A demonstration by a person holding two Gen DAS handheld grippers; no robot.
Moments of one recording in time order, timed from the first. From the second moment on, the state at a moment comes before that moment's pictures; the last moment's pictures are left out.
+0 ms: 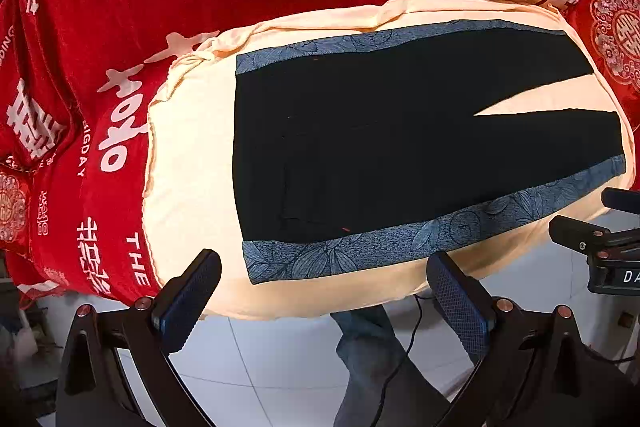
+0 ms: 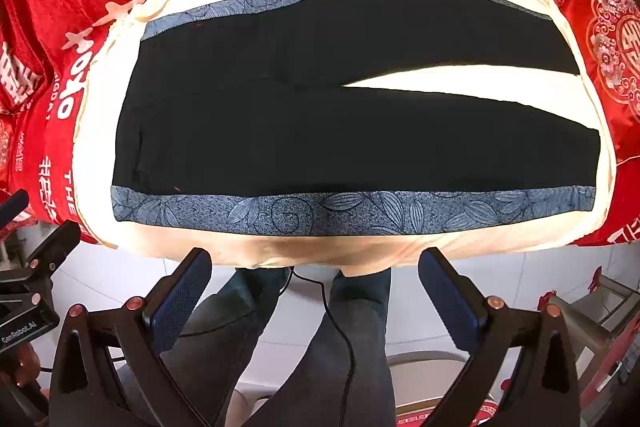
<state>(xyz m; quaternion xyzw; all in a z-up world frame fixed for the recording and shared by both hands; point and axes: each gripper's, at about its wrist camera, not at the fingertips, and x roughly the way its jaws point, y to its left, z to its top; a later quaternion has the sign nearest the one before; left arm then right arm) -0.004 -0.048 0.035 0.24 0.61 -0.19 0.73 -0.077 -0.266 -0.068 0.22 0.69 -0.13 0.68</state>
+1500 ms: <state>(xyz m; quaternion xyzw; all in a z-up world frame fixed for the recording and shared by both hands) -0.028 -0.003 -0.034 0.06 0.68 -0.07 0.73 -0.110 -0.284 -0.141 0.41 0.62 0.04 0.67</state>
